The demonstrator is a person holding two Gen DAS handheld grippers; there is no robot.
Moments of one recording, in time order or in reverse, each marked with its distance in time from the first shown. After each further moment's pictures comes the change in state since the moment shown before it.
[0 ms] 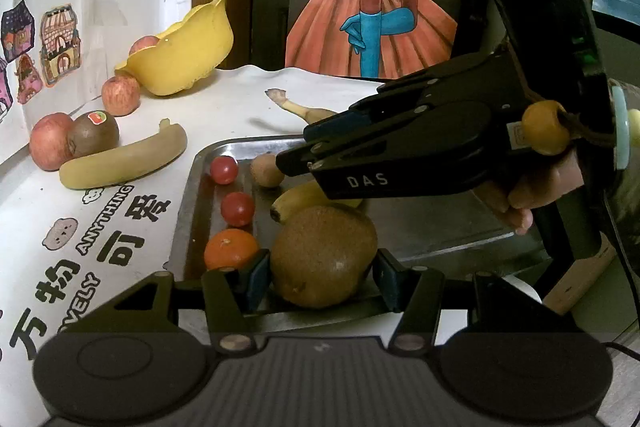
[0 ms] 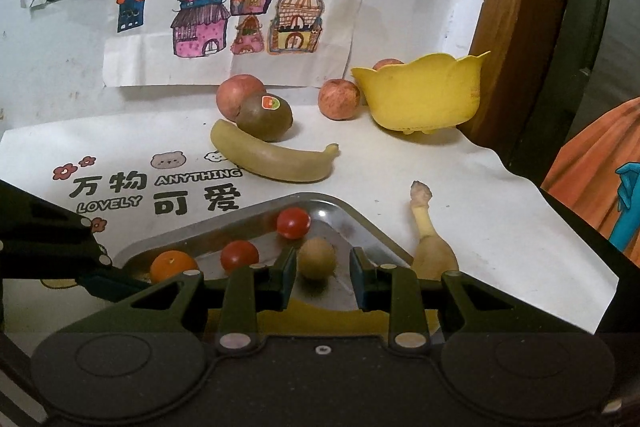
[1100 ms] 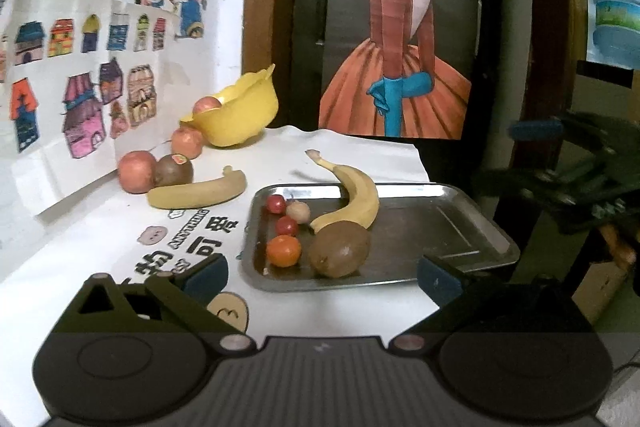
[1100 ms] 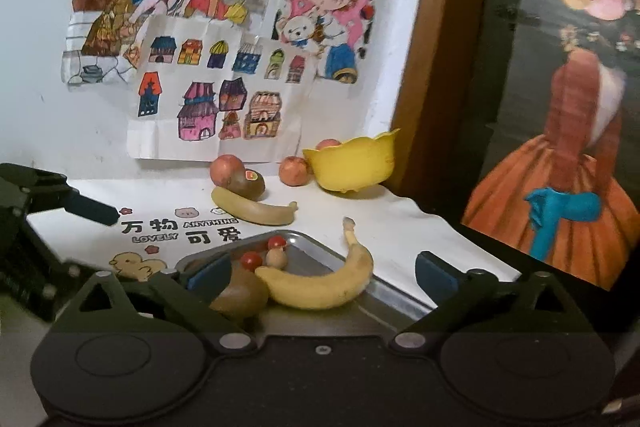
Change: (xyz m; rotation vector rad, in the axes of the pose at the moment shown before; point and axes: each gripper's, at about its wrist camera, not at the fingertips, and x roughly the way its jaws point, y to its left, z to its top) left arm -0.121 -0.015 -0.030 -0.040 -0.185 0.104; right arm -0.191 0.044 -0.052 0.081 -0.233 -0.197
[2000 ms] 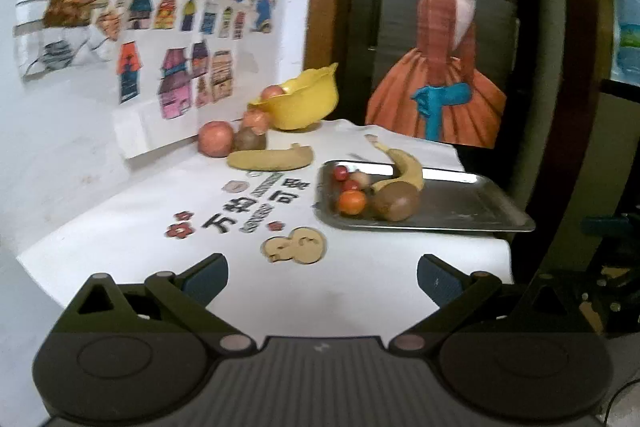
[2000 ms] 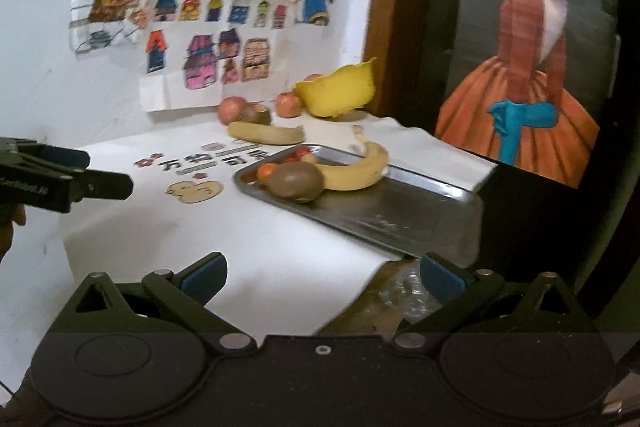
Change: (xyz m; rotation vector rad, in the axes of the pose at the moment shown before) left arm -0.080 0.041 -0.050 -0.094 -0.013 0.109; right arm -0.061 0.106 -0.048 0.120 0.169 -0.094
